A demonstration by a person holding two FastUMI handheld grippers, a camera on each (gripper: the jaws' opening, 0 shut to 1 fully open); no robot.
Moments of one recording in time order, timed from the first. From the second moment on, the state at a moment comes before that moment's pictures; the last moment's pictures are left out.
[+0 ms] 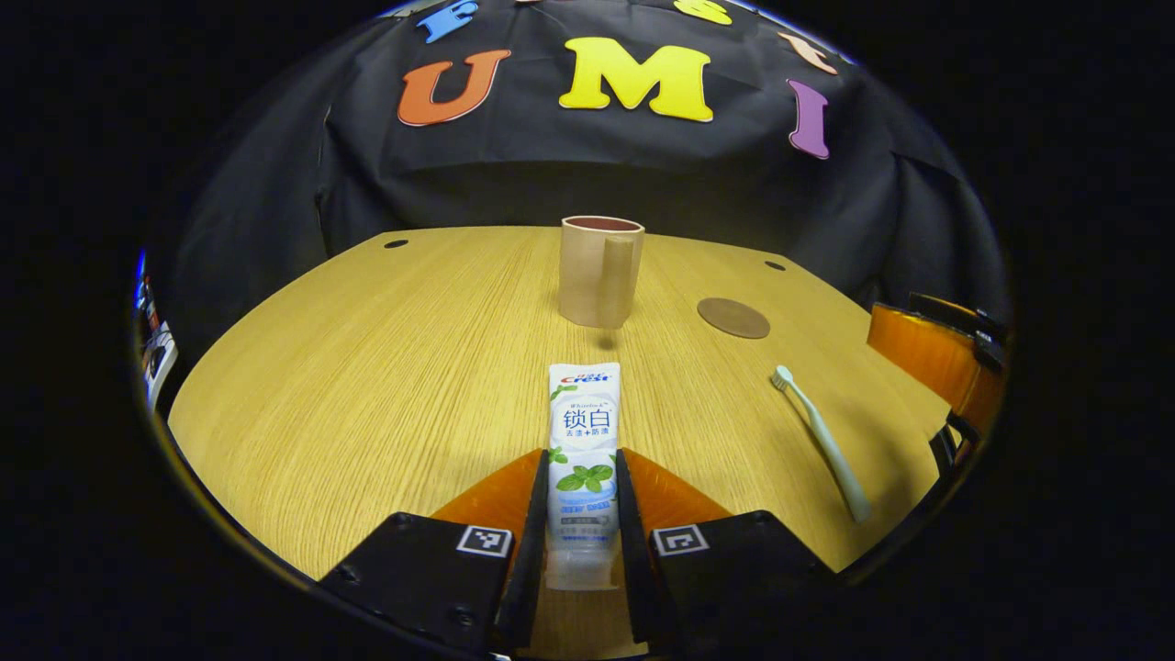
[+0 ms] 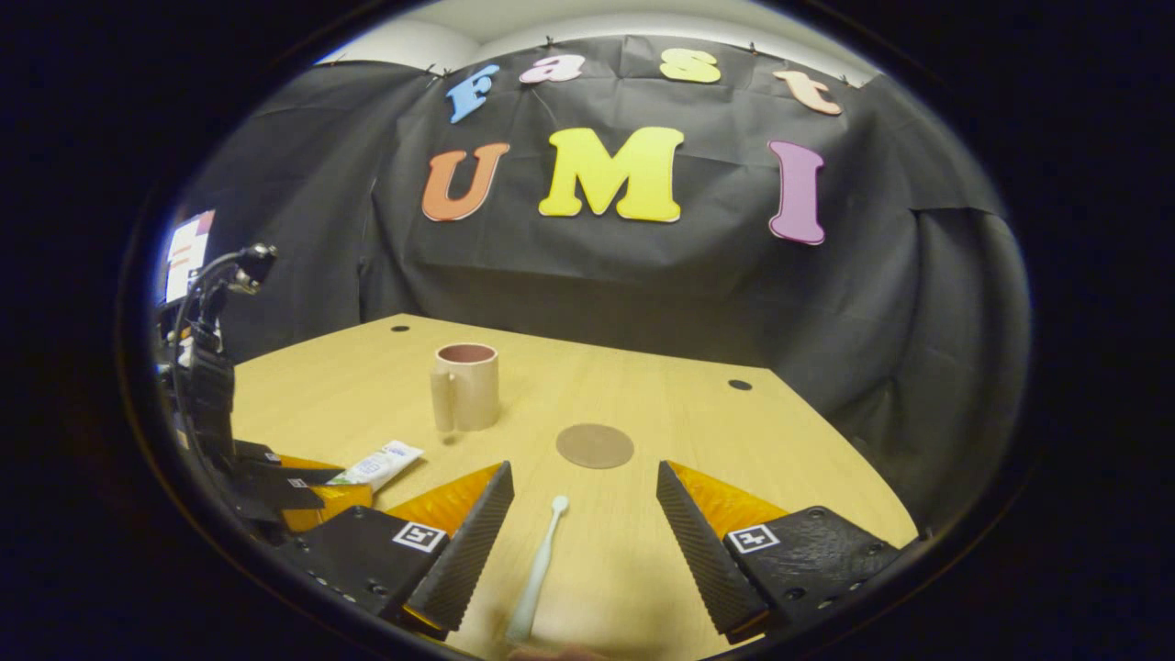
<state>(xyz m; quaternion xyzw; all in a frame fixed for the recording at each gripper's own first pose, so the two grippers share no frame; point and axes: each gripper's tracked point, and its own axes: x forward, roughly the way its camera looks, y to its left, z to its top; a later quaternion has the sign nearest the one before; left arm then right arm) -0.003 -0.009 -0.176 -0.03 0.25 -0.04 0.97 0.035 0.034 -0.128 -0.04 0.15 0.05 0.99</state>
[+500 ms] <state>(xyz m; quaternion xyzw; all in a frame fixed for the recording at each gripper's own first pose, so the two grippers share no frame) -0.028 0.006 -0.107 -0.02 0.09 -0.02 1.00 0.050 0.051 -0.186 -0.03 0.23 0.06 0.97</state>
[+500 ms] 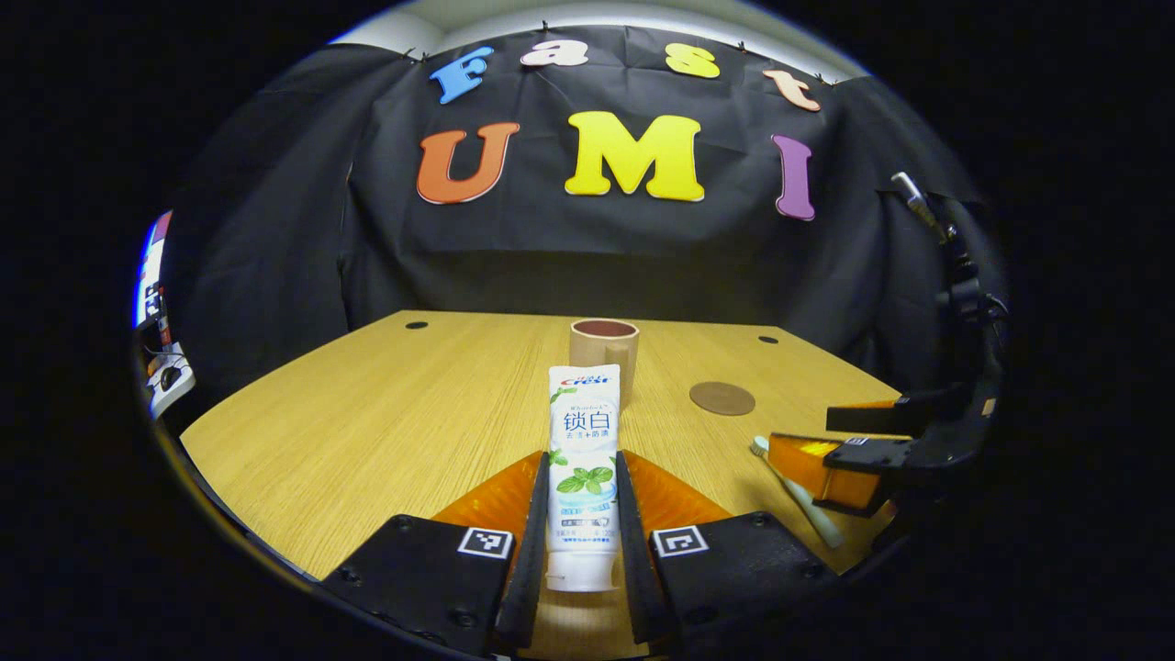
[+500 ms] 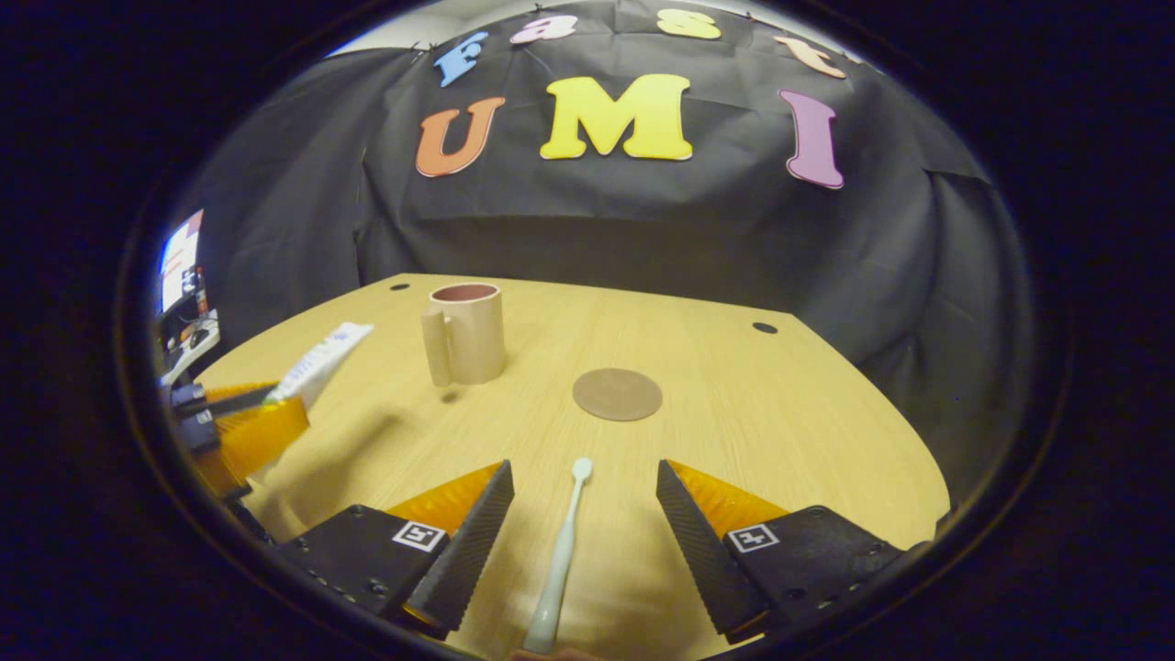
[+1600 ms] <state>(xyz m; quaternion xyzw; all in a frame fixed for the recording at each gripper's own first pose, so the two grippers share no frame) -0.024 -0.005 -0.050 -0.02 0.02 -0.03 1.00 0.043 0.066 -0.222 0.06 0.32 0.08 0.94</state>
